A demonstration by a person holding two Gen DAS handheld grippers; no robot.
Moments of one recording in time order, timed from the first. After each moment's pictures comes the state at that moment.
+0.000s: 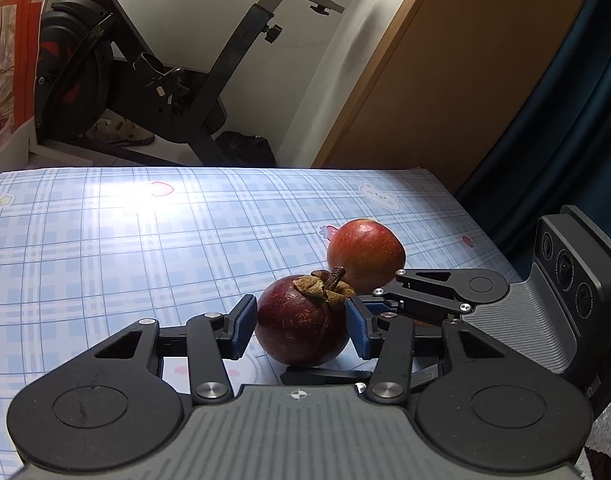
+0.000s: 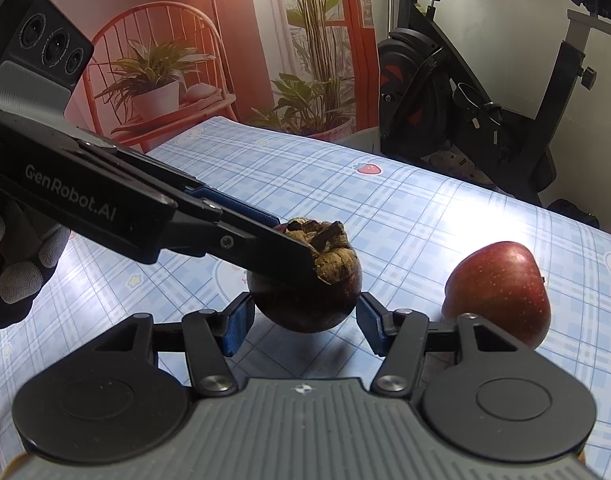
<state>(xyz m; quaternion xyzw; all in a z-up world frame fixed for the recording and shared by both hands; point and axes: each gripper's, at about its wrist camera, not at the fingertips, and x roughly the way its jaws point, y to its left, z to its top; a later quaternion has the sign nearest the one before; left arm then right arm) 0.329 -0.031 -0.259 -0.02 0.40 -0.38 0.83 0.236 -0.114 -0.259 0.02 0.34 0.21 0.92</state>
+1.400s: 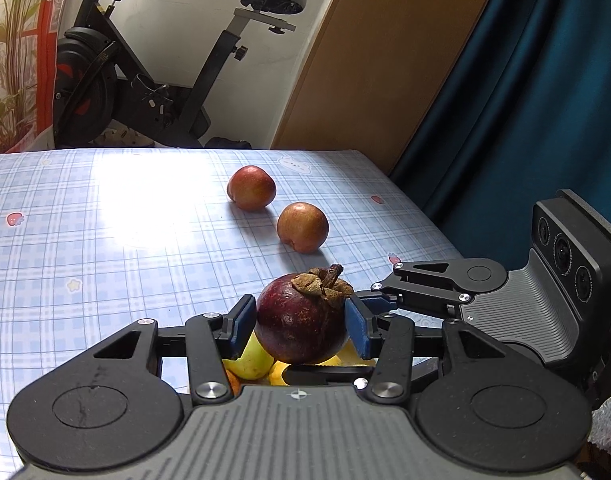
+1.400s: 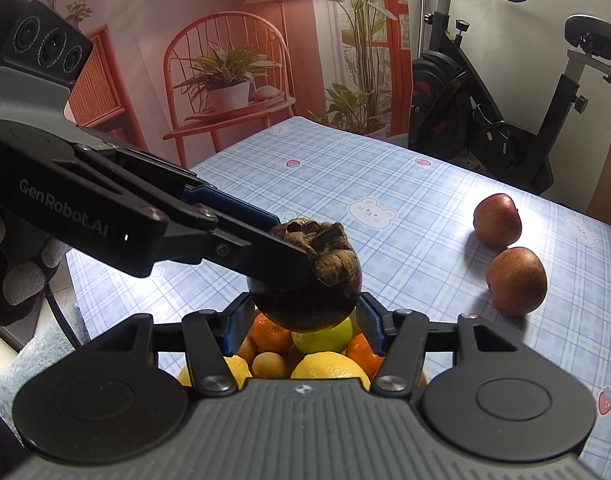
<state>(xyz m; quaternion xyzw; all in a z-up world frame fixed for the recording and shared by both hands) 0.123 -0.008 -0.185 -0.01 0.38 -0.36 0.85 0.049 -0.083 -0.185 0.00 0.33 0.24 0.91</state>
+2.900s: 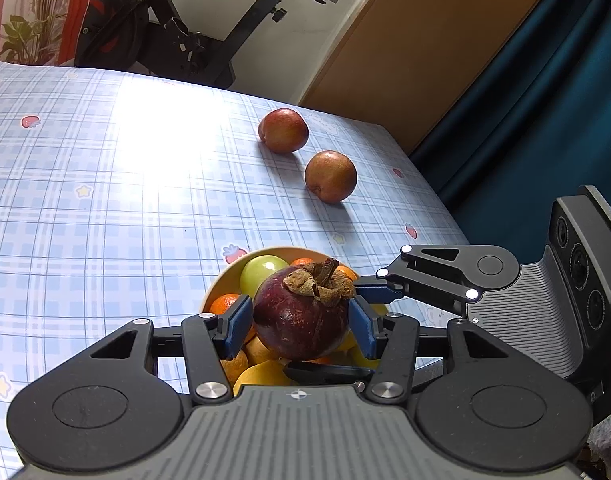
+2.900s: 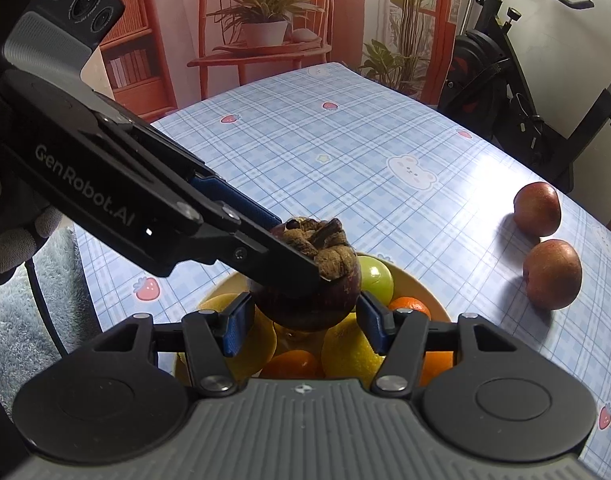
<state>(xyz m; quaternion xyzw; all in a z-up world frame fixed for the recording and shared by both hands) 0.117 0.021 -0.235 -0.07 0.44 -0.35 0.83 0.046 -0.043 -0.220 -0.11 0.38 0.26 0.88</state>
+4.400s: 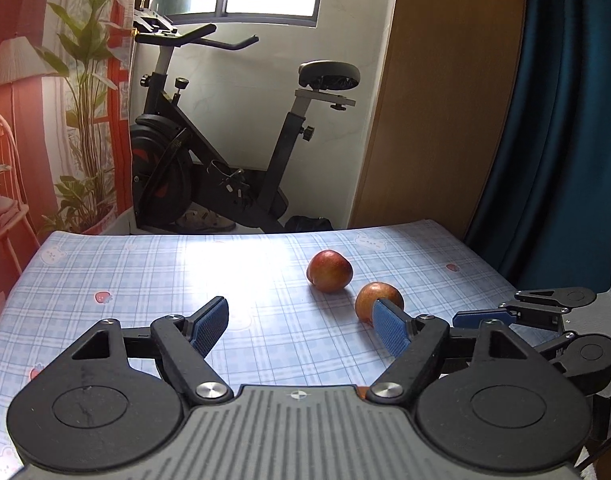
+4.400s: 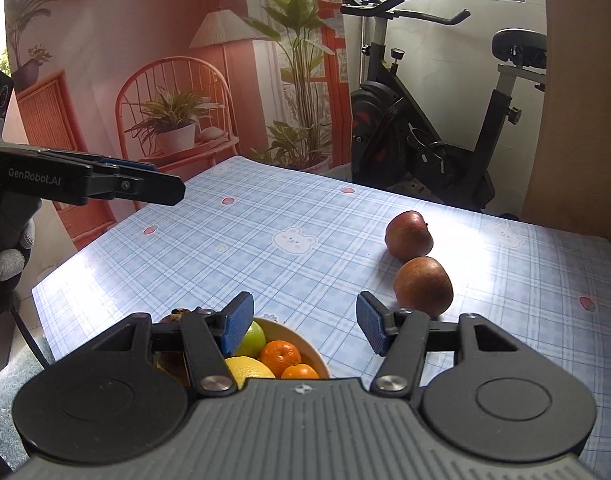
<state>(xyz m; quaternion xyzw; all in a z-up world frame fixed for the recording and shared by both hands) 0.115 -0.018 -0.148 0.03 0.27 -0.25 0.93 0.031 -0.159 -0.176 0.03 0.29 0.15 0.95</state>
